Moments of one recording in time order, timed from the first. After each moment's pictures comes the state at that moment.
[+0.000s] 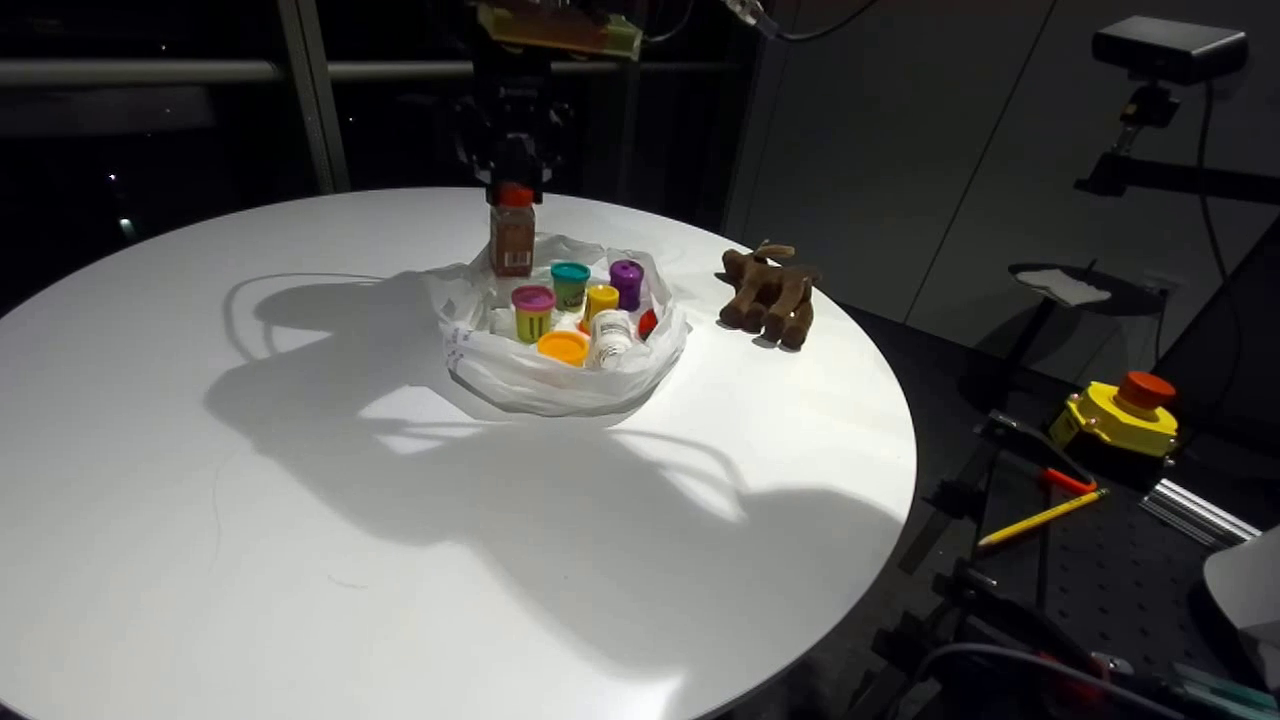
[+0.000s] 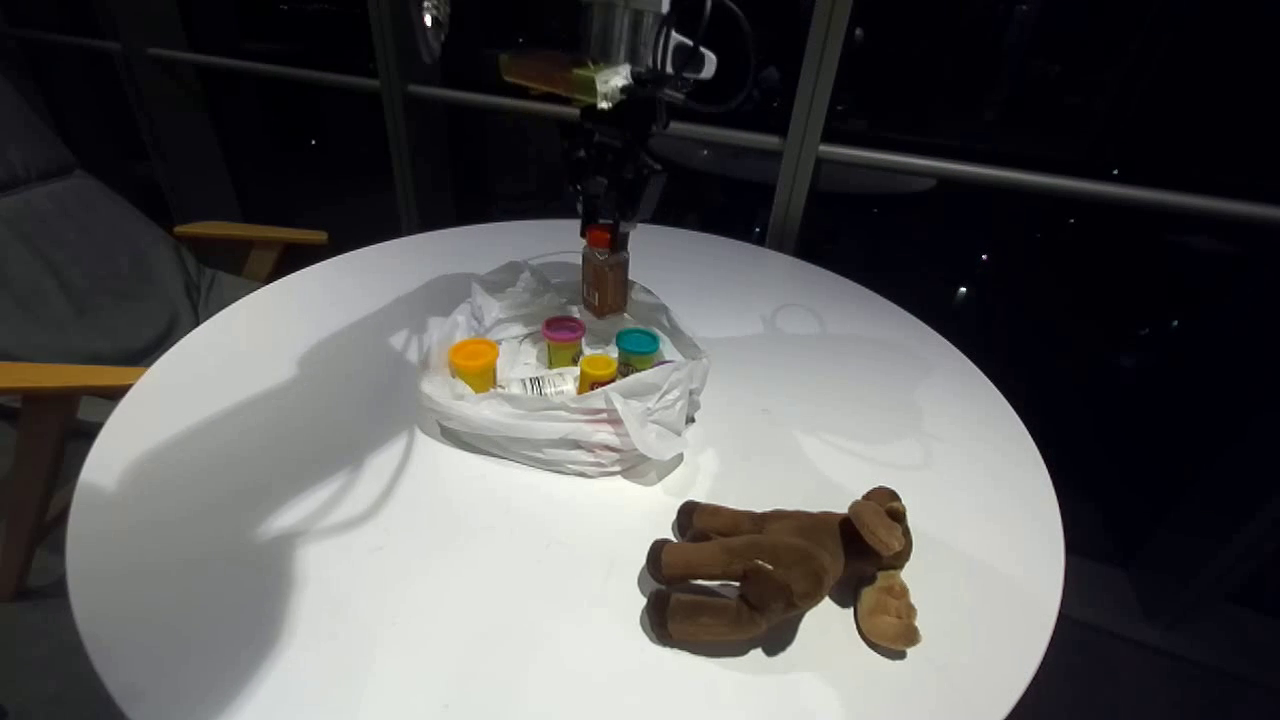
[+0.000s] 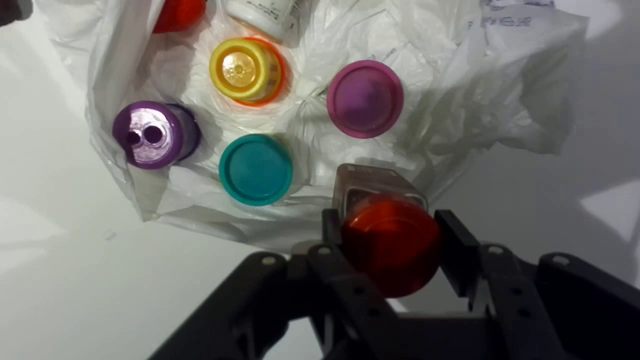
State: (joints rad) arm 0.10 0.84 -0.01 -1.17 0.02 1.98 0.38
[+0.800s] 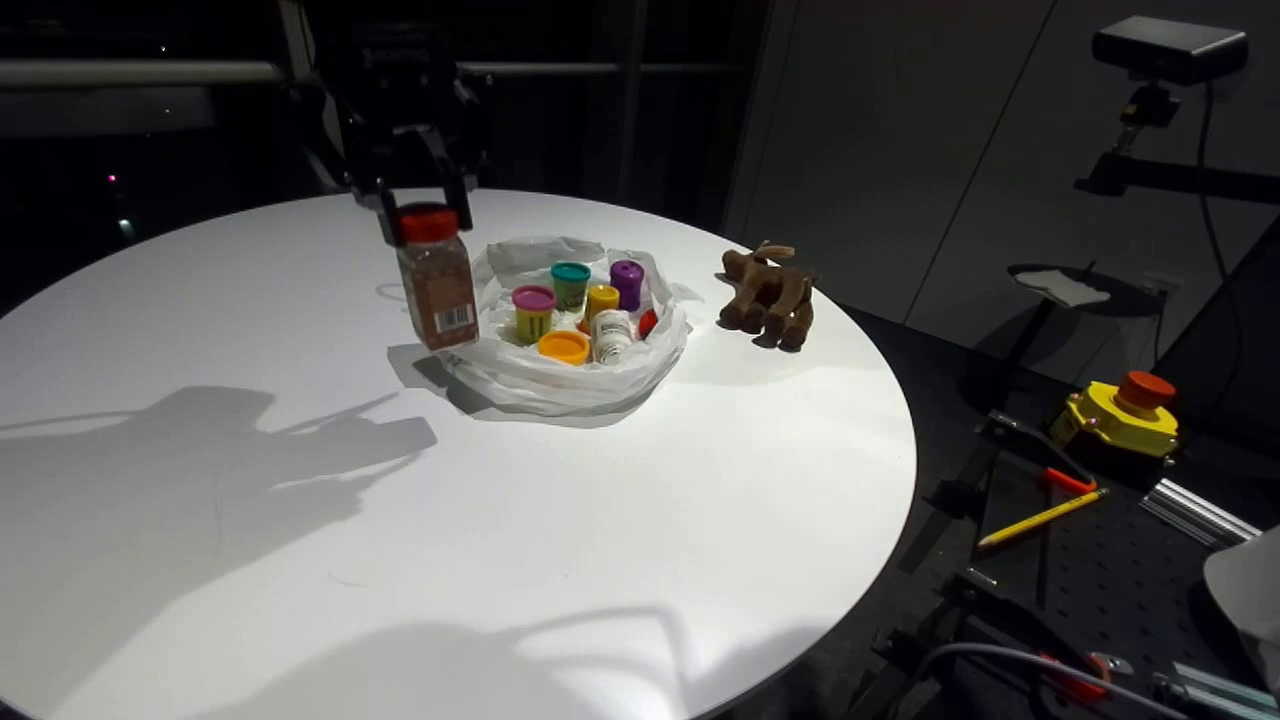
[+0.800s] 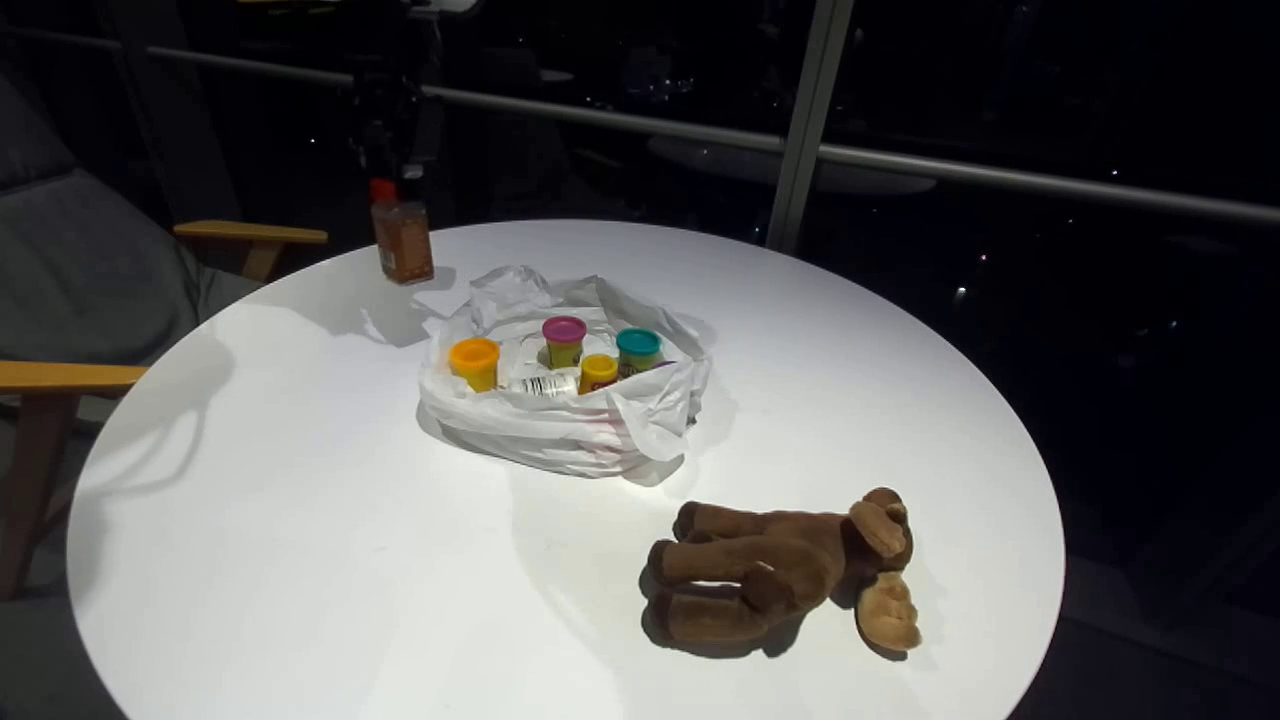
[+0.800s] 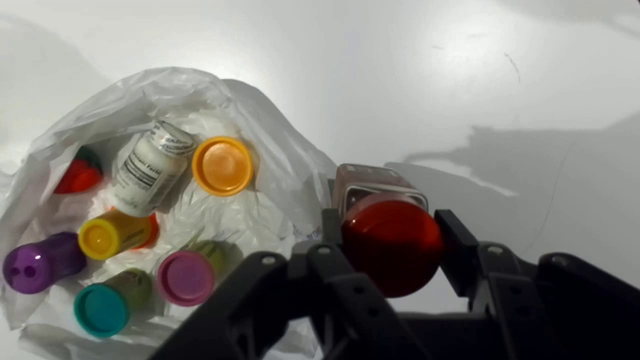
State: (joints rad) arm 0.37 0.65 0.04 -1.39 -0.04 1.88 0.53
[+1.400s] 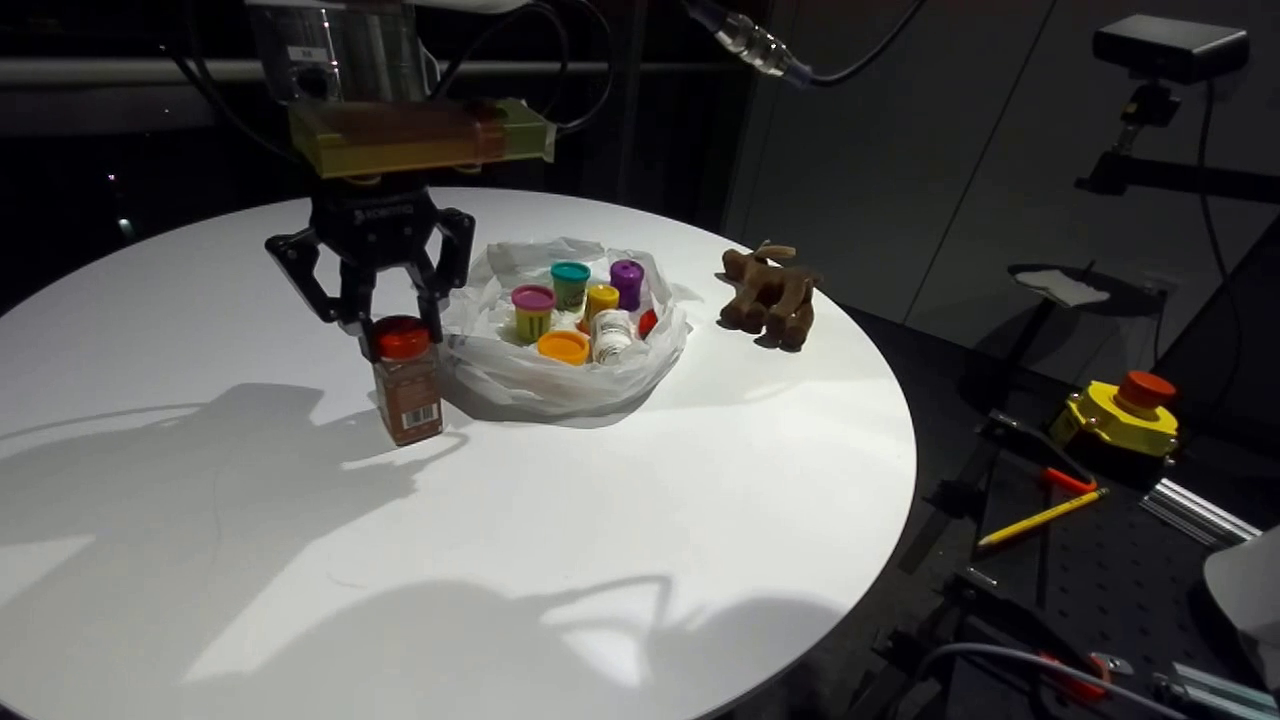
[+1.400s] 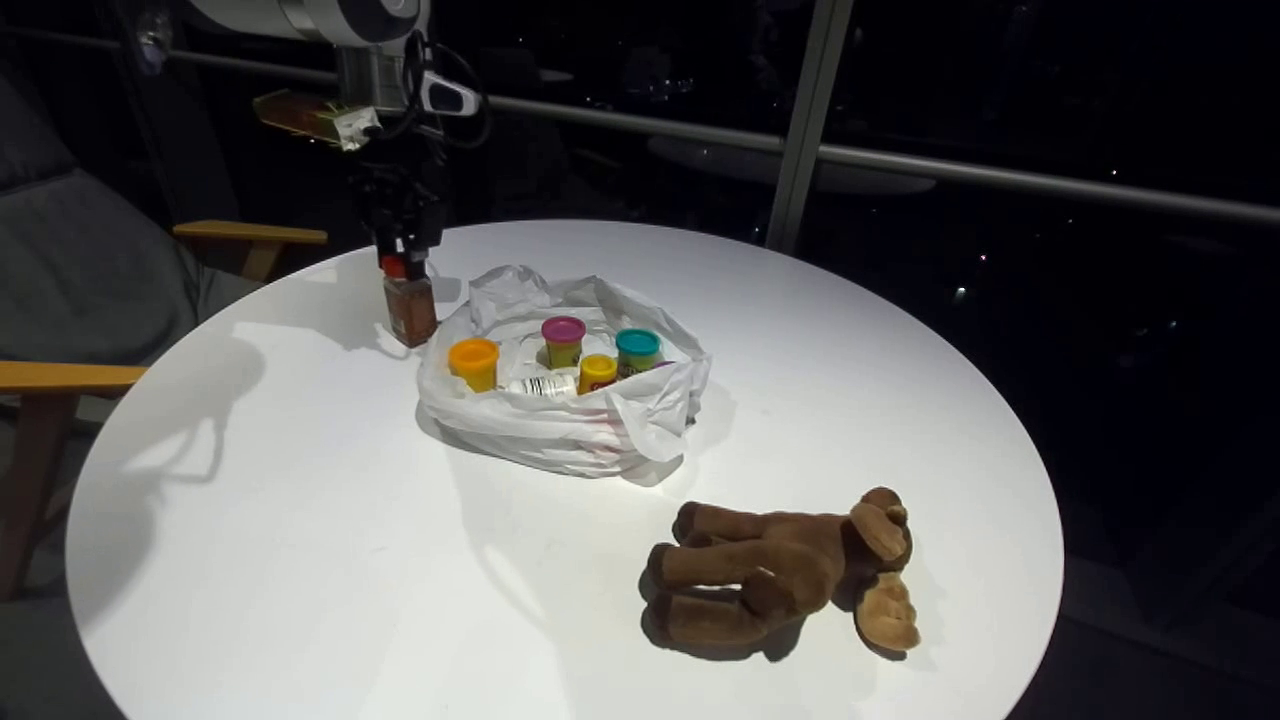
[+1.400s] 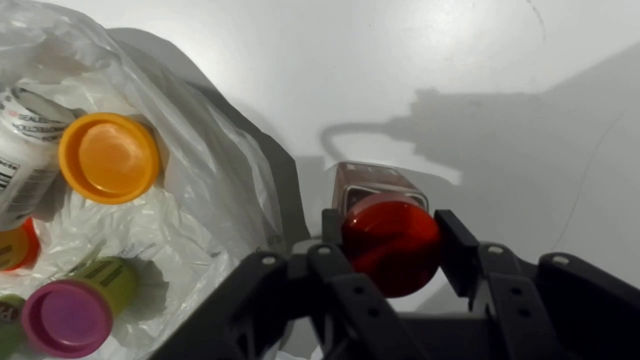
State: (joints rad) arm 0.37 0.77 0.05 -1.45 -0.03 2.15 0.52
